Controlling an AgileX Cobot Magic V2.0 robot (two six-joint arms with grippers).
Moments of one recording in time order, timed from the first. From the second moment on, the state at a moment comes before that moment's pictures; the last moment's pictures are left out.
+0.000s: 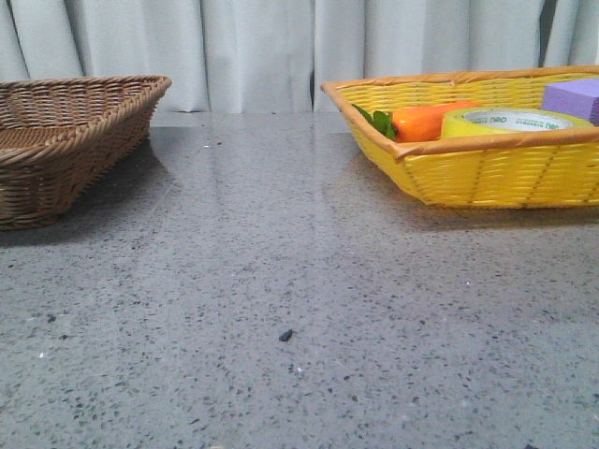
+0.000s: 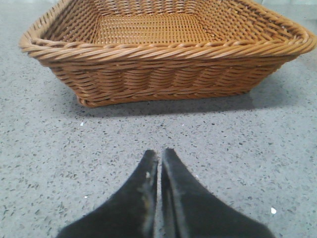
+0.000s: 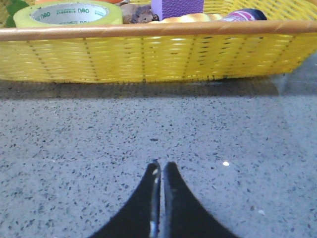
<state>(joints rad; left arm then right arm) -0.13 -0.01 0.00 -0.06 0.33 0.00 -0.06 -0.01 0.01 -0.03 0.33 -0.01</state>
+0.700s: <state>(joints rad) -0.13 -0.01 0.00 -0.05 0.23 0.00 -0.06 -0.01 0.01 -0.03 0.33 -0.01</state>
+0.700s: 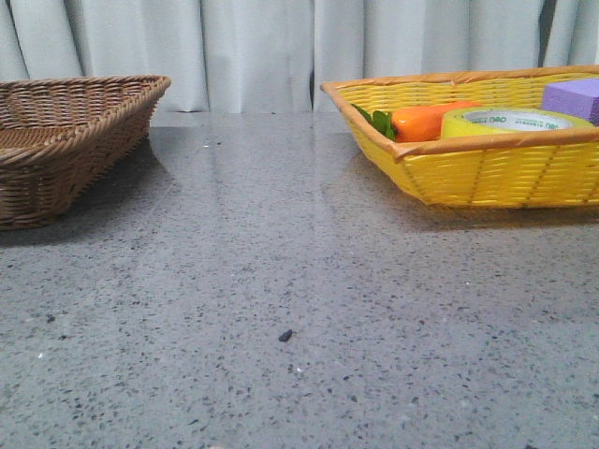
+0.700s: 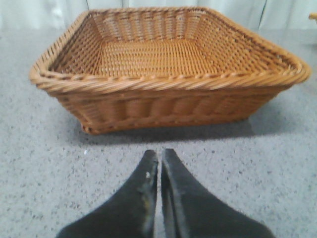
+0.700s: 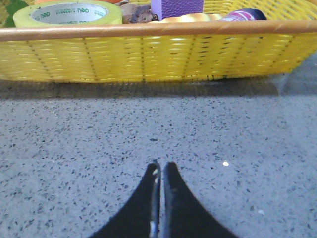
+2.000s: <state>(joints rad) -0.13 0.01 -0.05 -0.07 0.05 0.00 -0.06 0.00 -0.07 0.03 0.17 -0.01</state>
